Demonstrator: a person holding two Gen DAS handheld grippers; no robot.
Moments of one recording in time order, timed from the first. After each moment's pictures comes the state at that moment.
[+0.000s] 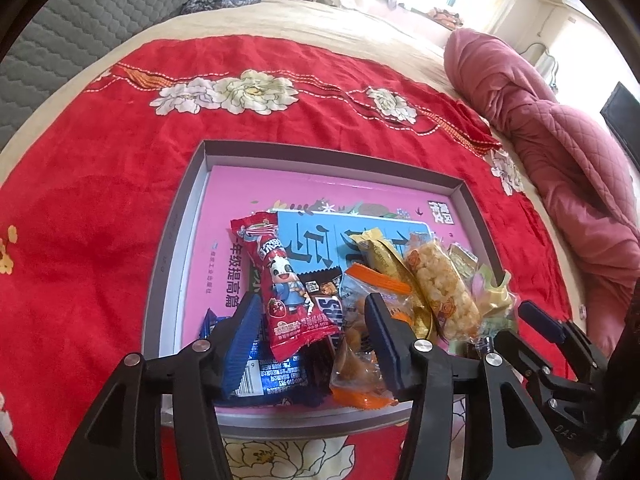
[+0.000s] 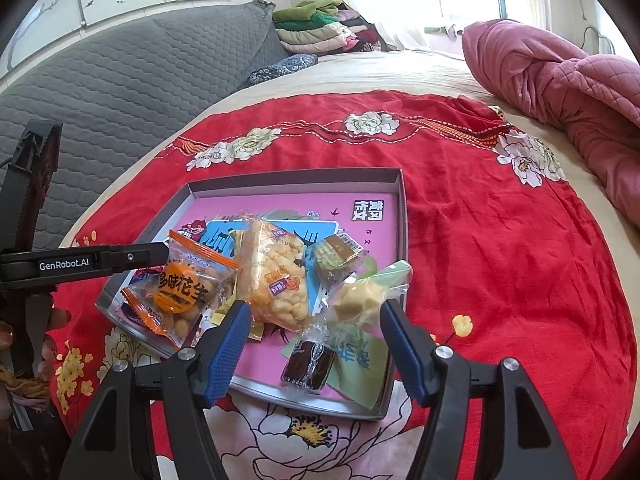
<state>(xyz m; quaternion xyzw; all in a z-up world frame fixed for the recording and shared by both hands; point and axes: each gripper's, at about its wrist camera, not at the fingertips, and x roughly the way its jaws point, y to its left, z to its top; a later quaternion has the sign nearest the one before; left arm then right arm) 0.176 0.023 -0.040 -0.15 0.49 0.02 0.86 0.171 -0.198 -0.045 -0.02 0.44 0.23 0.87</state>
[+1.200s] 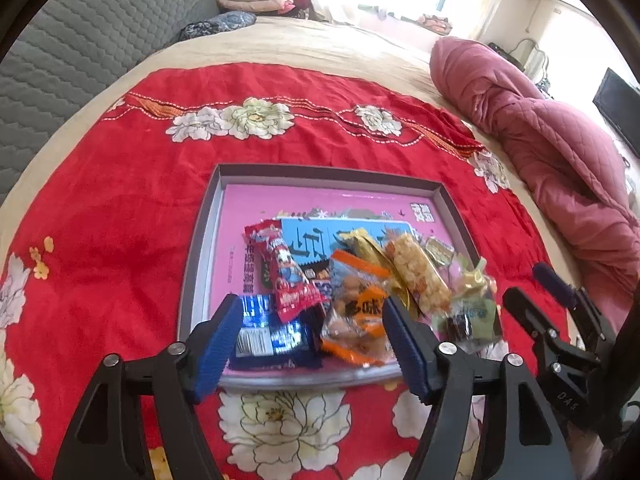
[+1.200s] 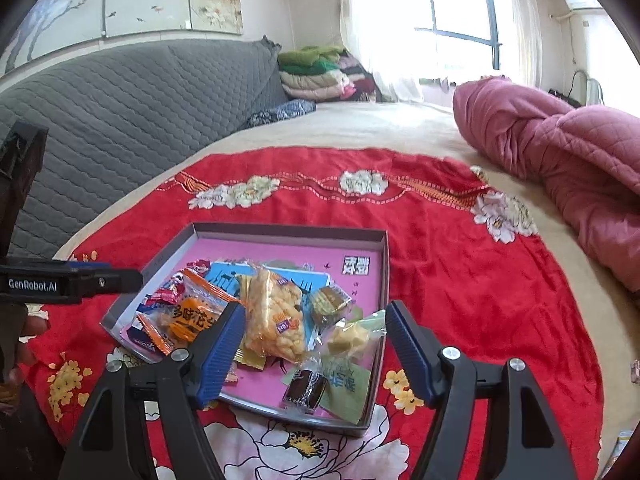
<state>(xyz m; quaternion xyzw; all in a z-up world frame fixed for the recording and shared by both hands) 0.135 0.015 -0.001 -0.12 0.46 0.02 0.88 0.146 -0.198 -0.006 -0.04 0.35 0.21 0.91</state>
